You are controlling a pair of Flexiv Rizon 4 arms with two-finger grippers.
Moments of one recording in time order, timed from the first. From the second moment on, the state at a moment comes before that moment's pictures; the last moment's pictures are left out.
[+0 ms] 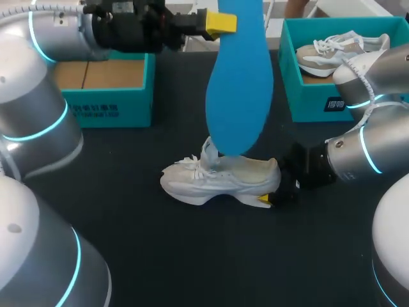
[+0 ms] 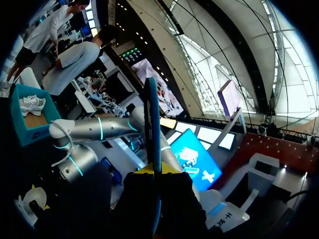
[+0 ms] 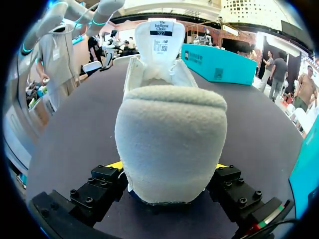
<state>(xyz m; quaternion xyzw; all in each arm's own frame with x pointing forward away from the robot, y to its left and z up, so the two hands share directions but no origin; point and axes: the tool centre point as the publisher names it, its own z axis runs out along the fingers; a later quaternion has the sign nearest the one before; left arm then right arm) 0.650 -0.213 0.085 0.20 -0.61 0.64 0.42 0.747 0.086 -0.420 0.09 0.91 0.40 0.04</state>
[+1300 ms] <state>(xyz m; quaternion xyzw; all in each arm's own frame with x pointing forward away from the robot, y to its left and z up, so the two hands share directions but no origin) 0.627 -0.222 0.069 0.21 -0.59 0.63 0.47 0.747 0.086 -0.420 0.09 0.91 0.40 0.04</state>
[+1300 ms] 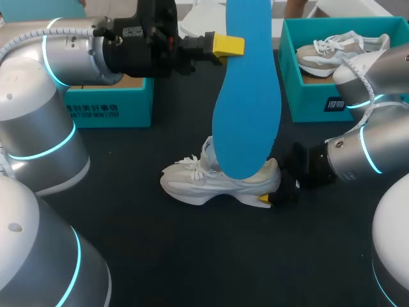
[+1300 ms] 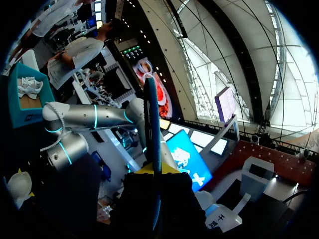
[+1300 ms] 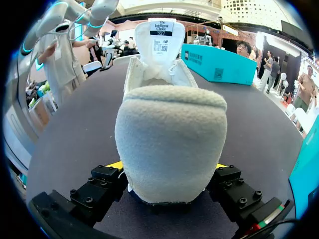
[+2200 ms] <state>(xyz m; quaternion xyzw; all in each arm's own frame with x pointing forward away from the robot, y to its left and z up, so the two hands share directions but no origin) 0.627 -0.222 0.069 0.21 -0.59 0.63 0.47 0.742 0.083 -0.421 0.12 0.90 0.41 0.02</state>
